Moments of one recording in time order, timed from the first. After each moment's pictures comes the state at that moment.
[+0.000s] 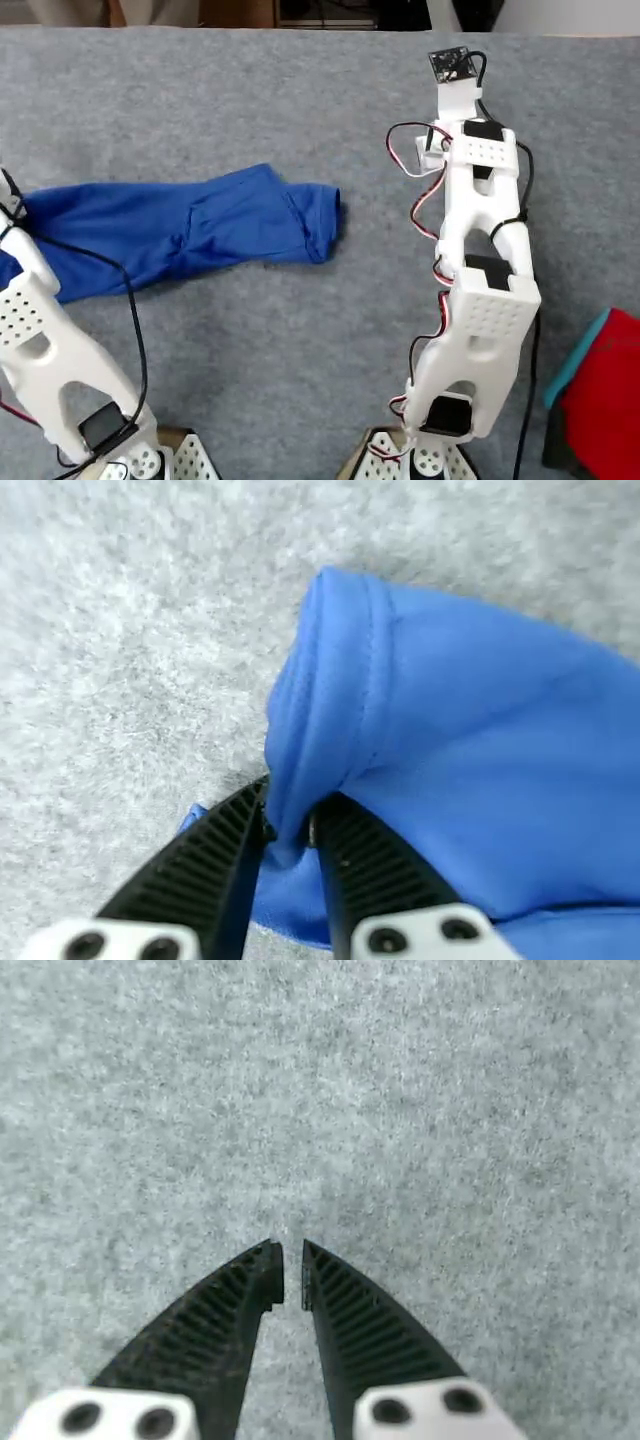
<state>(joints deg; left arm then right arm) -41.2 47.6 -56.6 99.3 -14.6 6.2 33.9 -13.1 49.0 9.9</state>
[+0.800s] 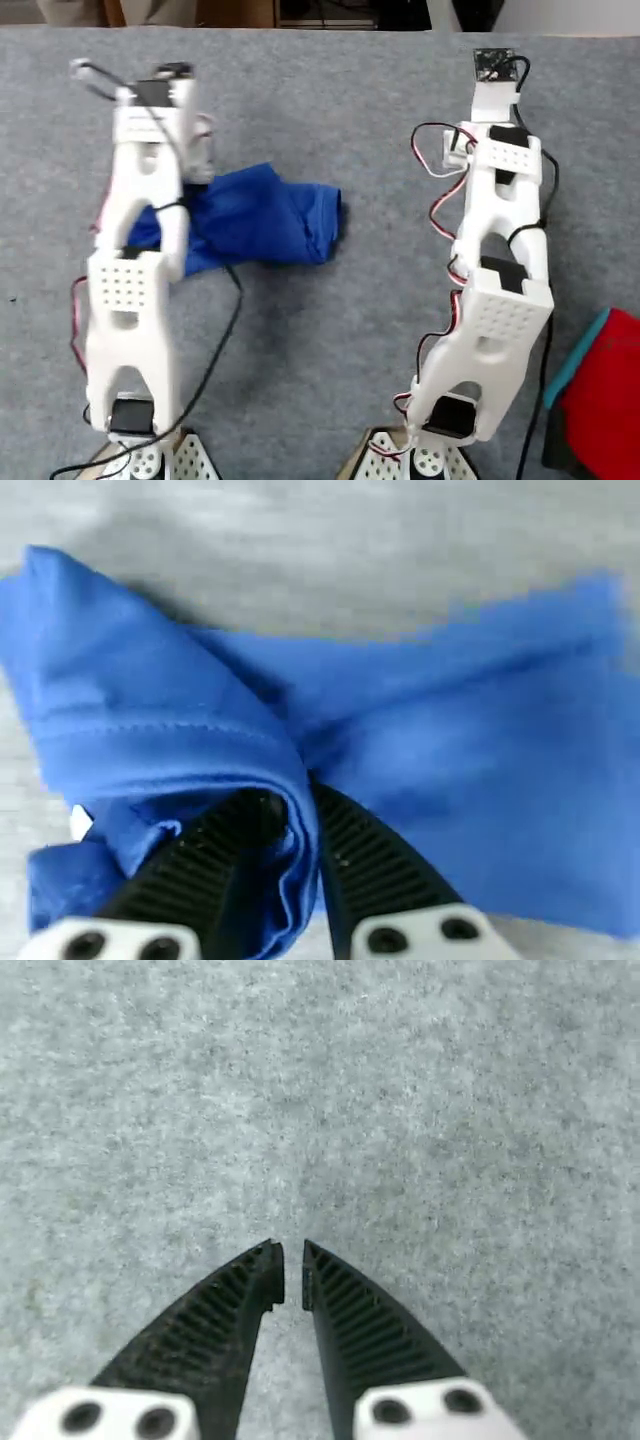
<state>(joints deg) 1.1 47.6 -54.4 100.2 -1.0 11.1 33.9 -12.8 45.5 2.9</state>
